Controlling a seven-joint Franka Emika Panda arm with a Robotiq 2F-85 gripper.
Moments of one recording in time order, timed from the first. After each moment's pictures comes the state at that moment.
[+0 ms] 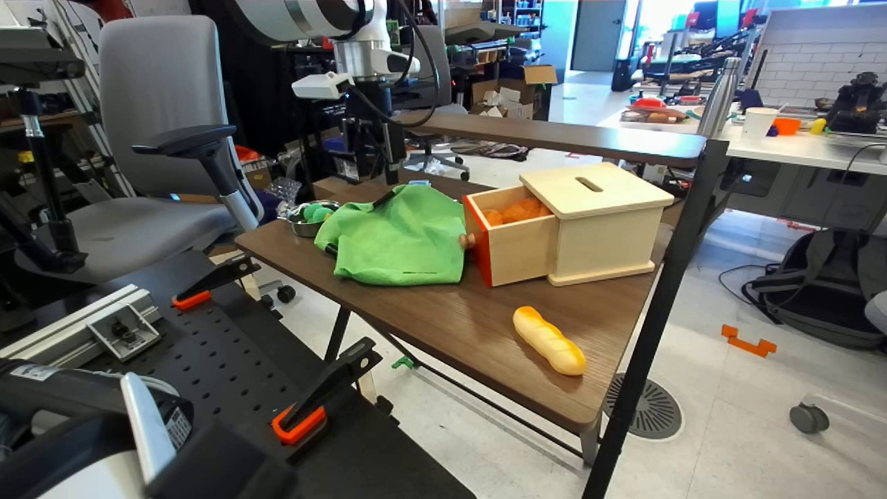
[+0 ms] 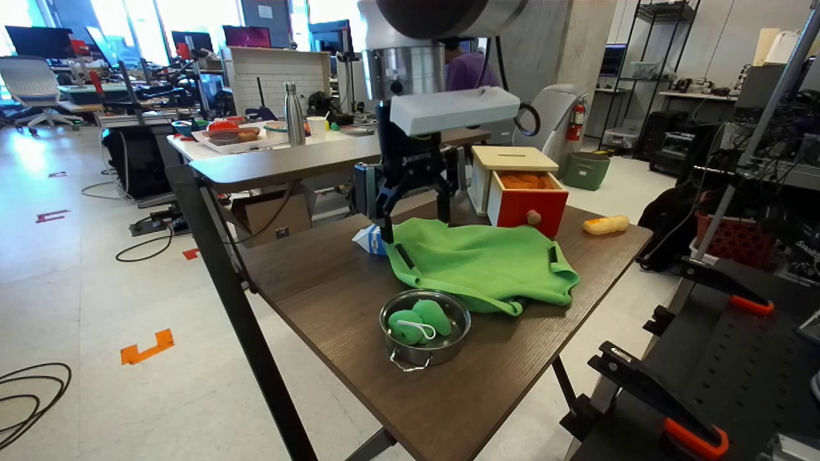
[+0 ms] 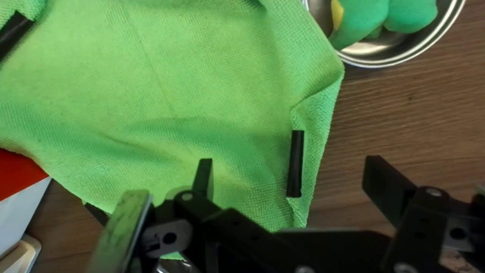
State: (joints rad) arm 0.25 0.65 0.04 -1.79 -0.13 2.36 0.44
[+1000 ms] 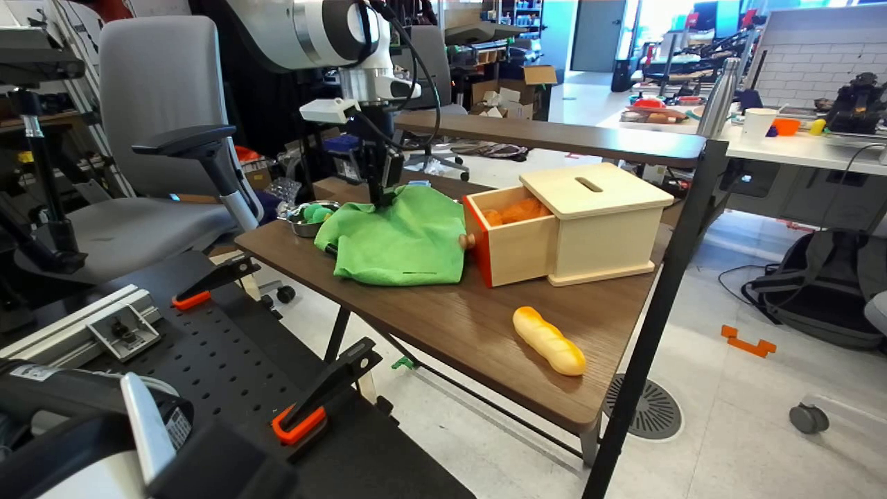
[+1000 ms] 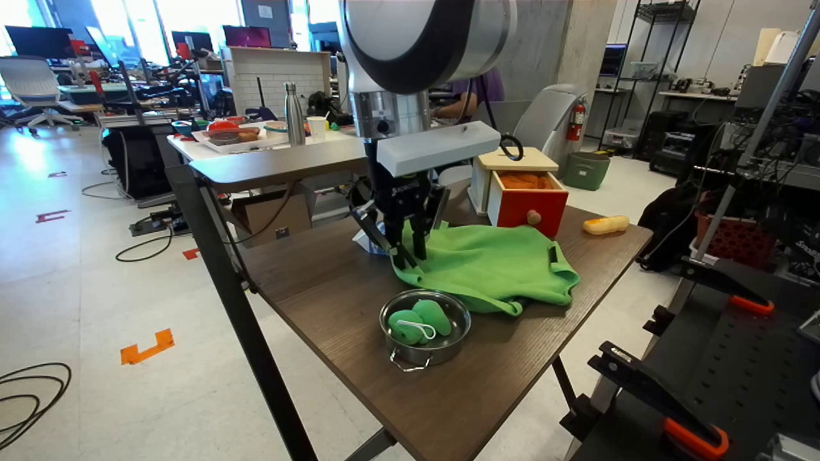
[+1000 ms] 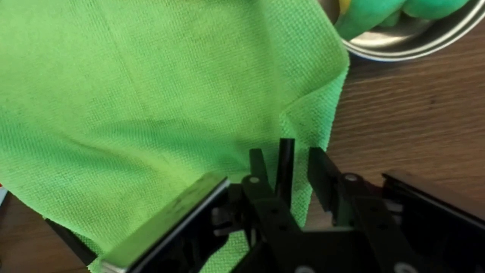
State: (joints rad) arm 0.28 0.76 0.02 -1.70 -0.13 2.35 0.44
